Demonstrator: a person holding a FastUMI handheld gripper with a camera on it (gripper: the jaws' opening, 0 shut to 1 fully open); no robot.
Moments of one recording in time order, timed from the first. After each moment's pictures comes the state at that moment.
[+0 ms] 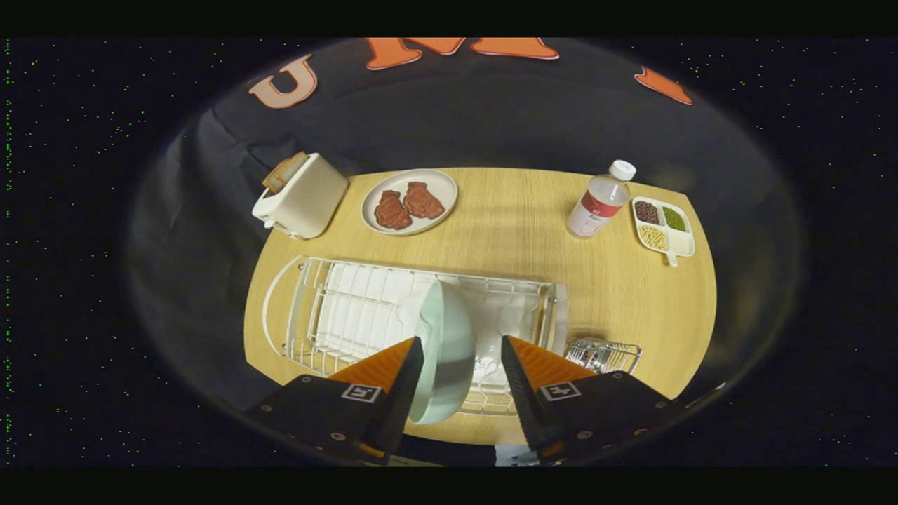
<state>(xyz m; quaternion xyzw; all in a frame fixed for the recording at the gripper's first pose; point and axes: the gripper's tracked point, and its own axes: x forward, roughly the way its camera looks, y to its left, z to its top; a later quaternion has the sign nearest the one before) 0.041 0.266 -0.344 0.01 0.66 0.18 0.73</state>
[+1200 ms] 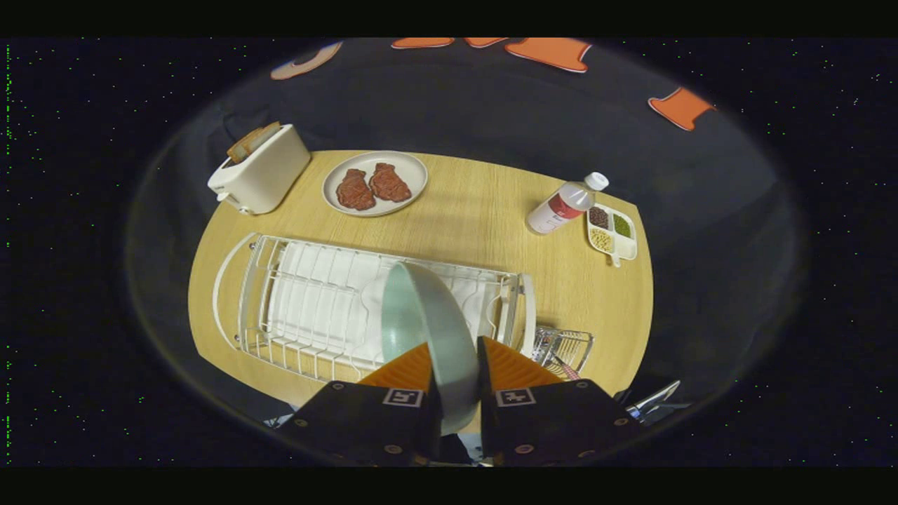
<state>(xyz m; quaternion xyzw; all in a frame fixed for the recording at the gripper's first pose) 0.036 0.256 -0.315 -0.09 0.66 0.10 0.73</state>
